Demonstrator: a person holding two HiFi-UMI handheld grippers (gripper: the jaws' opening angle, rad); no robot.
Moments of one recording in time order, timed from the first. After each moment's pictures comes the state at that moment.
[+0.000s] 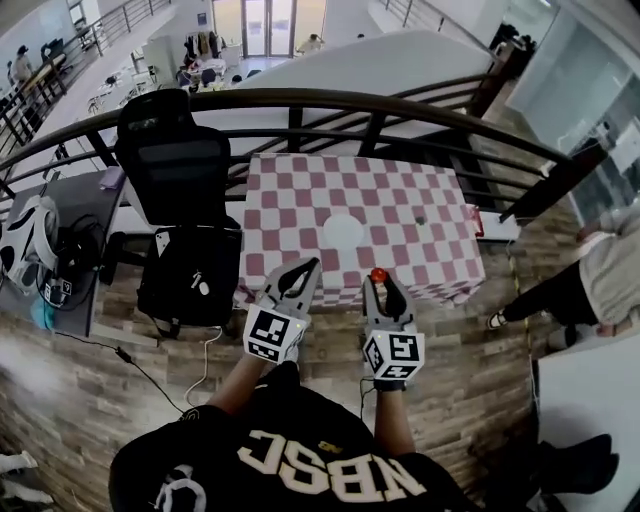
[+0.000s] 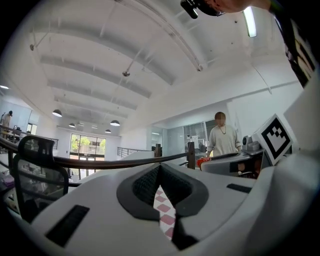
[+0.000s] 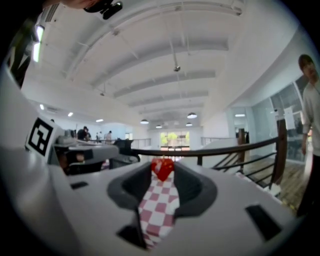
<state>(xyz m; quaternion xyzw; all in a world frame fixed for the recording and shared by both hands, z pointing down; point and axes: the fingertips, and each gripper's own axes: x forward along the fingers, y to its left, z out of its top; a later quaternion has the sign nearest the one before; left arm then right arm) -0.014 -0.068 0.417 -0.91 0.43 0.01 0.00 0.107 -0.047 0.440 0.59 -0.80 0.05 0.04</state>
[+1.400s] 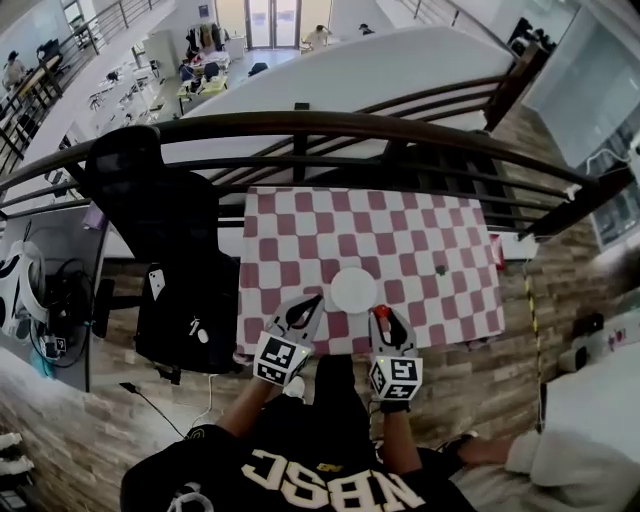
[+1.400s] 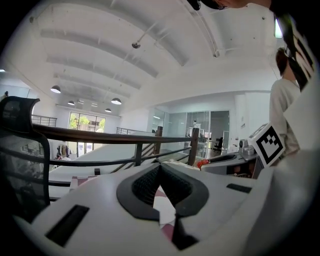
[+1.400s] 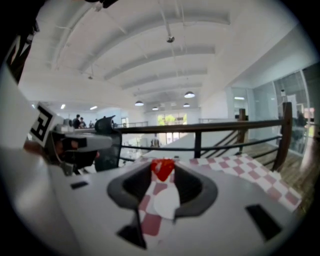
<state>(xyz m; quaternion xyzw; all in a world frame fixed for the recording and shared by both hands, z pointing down) -0.007 -0.261 0.546 -0.91 0.41 -0.06 -0.09 0.130 -0.234 0.578 0.59 -0.78 0.14 0.12</state>
